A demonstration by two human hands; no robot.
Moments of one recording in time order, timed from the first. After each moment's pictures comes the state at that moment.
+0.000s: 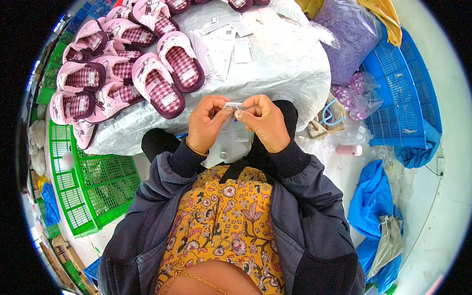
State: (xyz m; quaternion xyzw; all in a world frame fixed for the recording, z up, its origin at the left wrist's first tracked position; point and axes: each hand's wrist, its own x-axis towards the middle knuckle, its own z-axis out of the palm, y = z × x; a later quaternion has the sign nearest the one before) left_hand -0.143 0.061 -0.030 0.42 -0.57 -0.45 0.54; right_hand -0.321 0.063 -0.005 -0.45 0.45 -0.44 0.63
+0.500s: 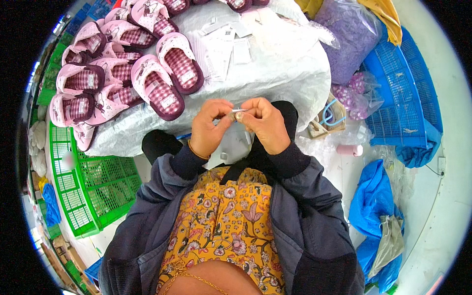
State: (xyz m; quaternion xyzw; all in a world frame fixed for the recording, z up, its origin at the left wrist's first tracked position) left_hand -0.144 0.067 -0.023 0.42 -0.66 -0.36 0.51; right_hand -0.321 0.065 -0.006 -0.43 0.44 -0.45 0.65
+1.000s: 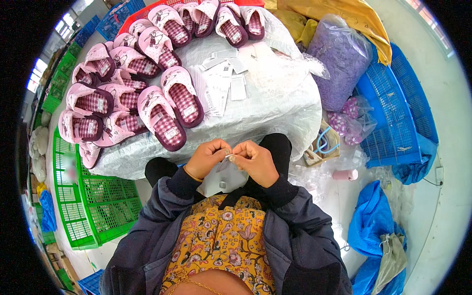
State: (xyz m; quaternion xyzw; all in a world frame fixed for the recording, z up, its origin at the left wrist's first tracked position) left_hand -0.125 0.050 -0.033 0.42 -0.60 -0.59 0.33; right_hand -0.323 0.071 -0.011 -0.50 0.45 -0.38 0.63
